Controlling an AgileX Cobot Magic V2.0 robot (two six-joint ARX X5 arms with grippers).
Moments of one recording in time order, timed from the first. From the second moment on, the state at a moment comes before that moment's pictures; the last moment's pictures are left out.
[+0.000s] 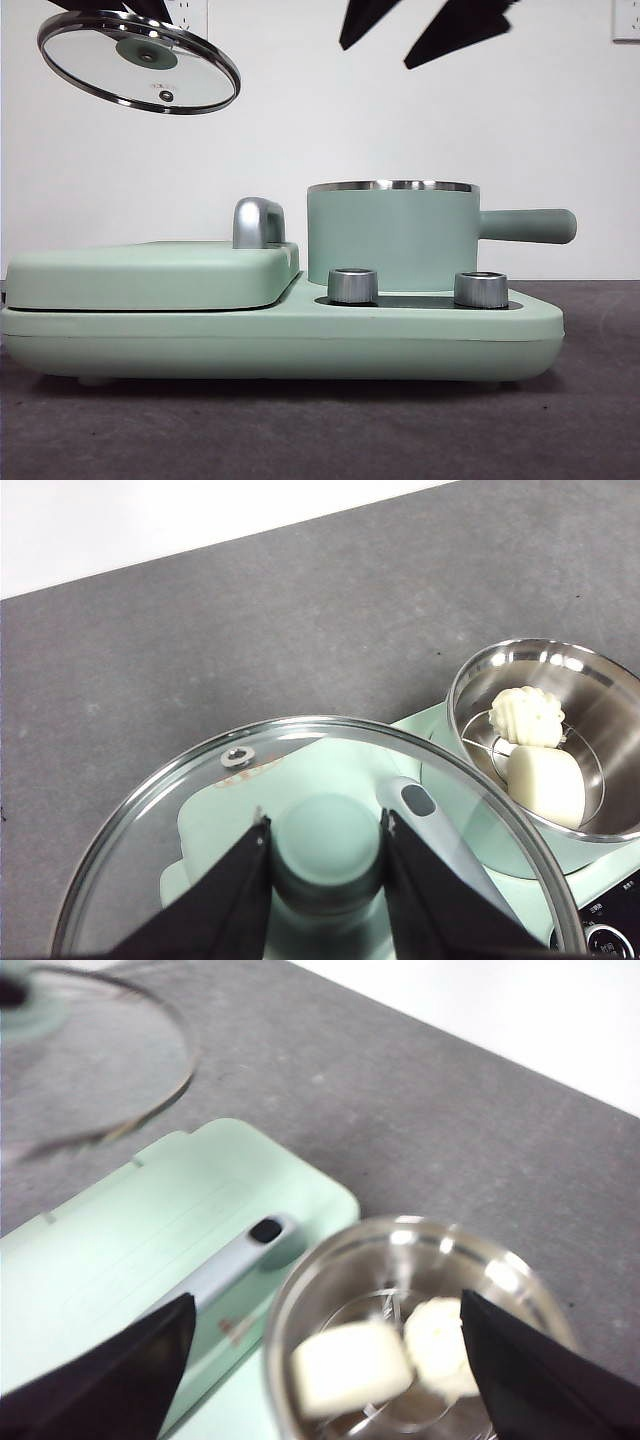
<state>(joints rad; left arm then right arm) -0.37 1.25 1.29 -0.58 0.11 0.04 0.62 1.24 1.09 -0.29 -0.08 -0.02</state>
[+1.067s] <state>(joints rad) -0.65 1.50 1.29 -0.09 0.21 0.05 0.68 0.43 0.65 -0.62 -0.02 0.21</state>
